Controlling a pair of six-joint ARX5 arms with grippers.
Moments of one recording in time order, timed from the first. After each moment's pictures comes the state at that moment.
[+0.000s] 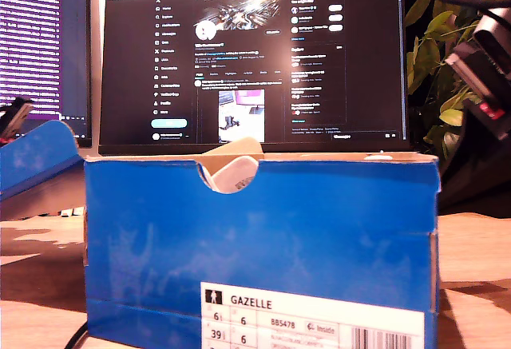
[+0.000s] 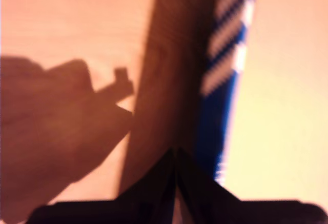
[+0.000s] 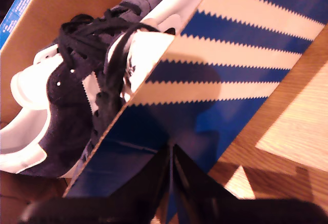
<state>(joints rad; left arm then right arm) 0.12 1.95 1.28 -0.91 0.85 0.20 0.30 1.05 0.38 -0.08 -0.51 0.30</state>
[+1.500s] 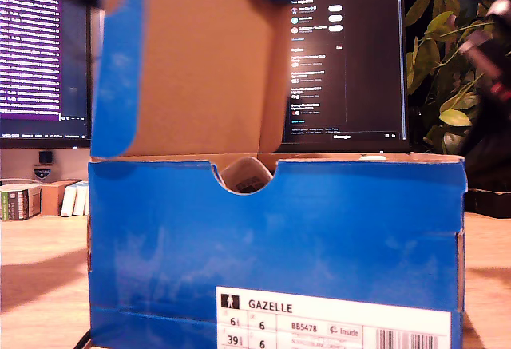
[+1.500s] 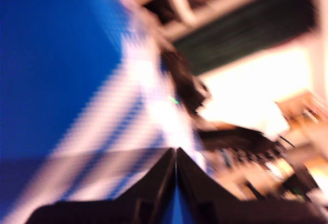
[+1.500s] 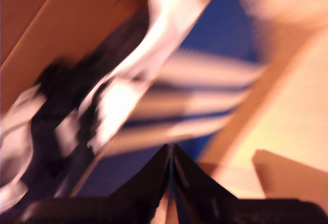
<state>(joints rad) -0.43 1.95 1.87 -1.36 1.49 0.32 0.06 1.05 0.52 -0.22 -0.51 0.13</state>
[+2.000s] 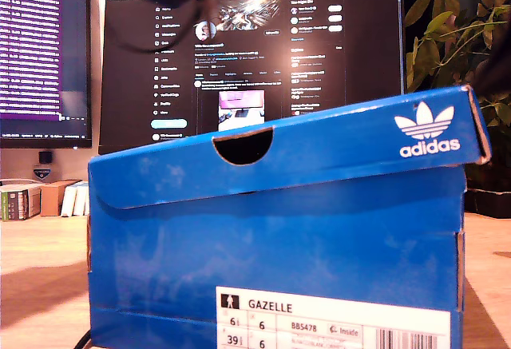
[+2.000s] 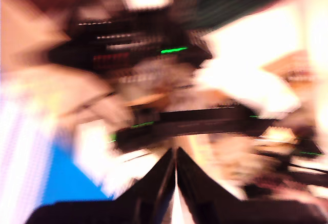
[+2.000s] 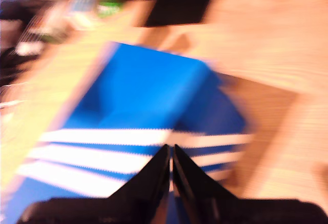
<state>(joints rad) -0.43 1.95 1.88 -1.36 1.29 0.34 -0.03 0.98 0.66 -0.35 -0.74 0.13</state>
